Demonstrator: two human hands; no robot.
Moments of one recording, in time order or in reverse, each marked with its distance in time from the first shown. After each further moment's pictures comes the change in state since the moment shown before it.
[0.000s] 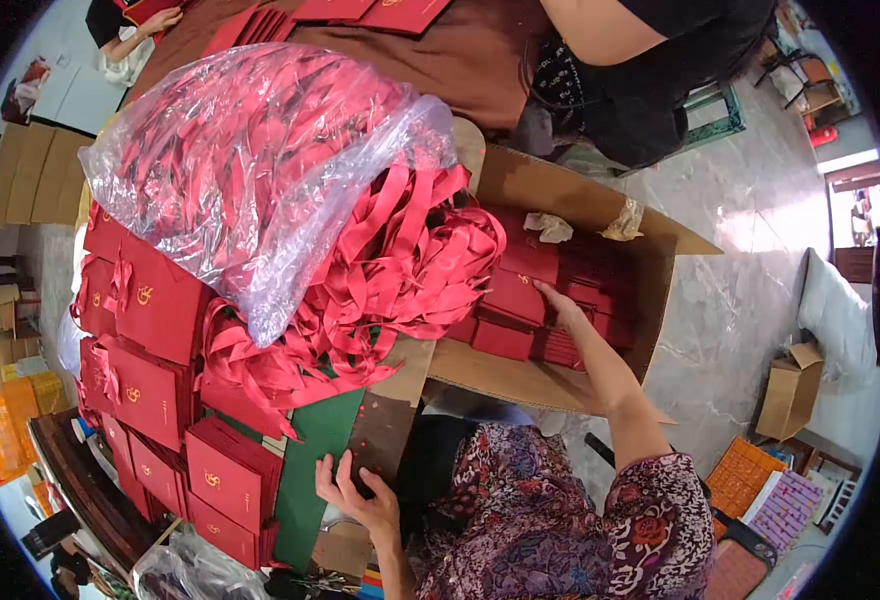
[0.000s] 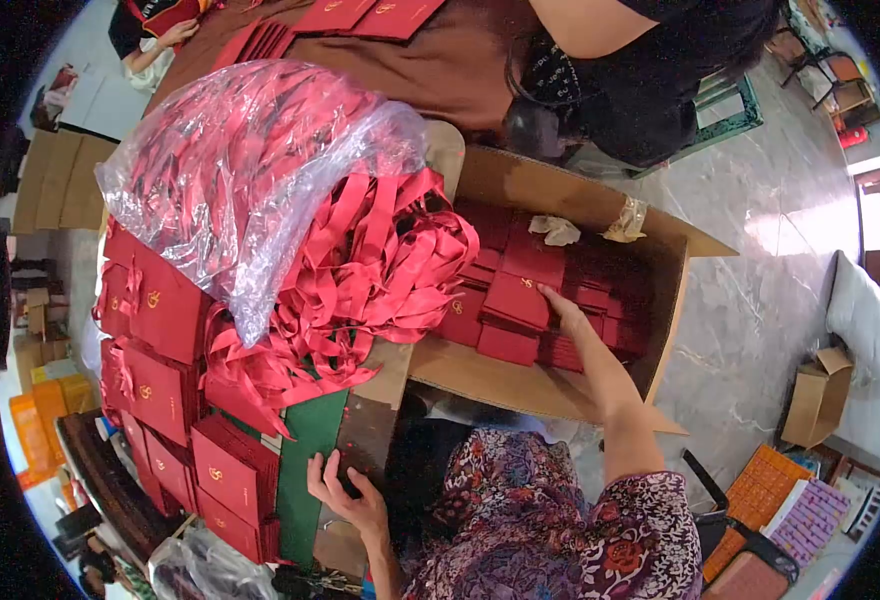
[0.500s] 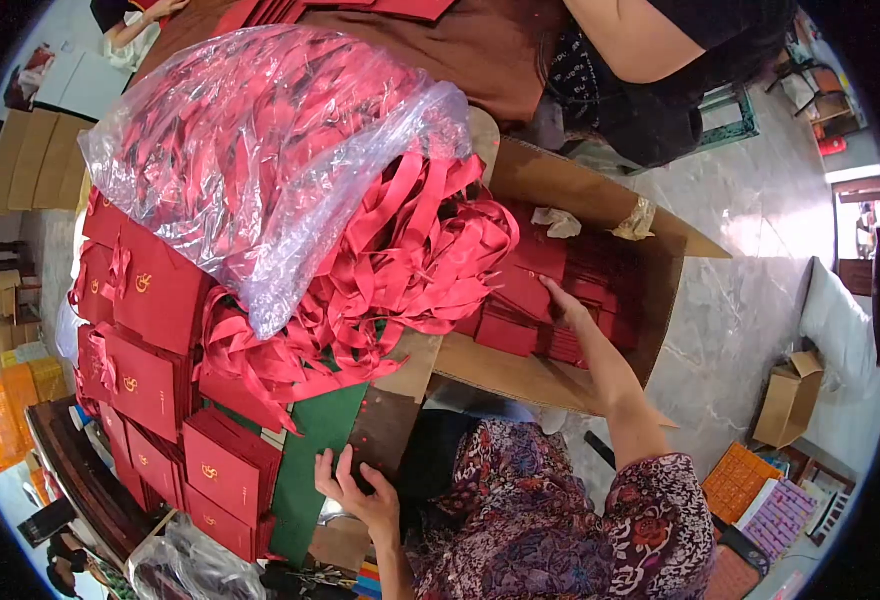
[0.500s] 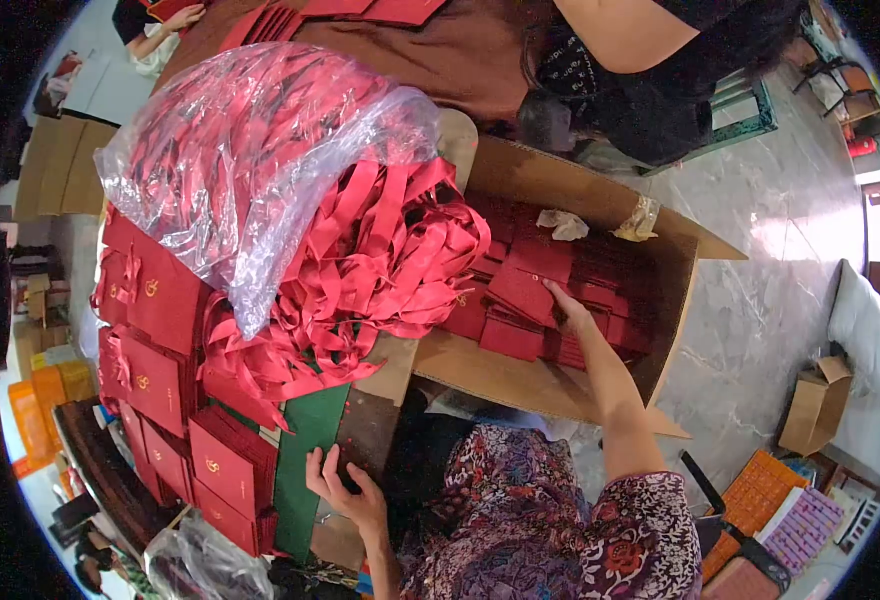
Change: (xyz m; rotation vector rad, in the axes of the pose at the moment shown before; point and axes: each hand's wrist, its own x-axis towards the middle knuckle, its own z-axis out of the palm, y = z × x) left_hand 0.001 0.002 -0.001 -0.008 -0.004 -0.026; right_hand -0.016 -0.003 0.006 -0.101 -0.043 0.068
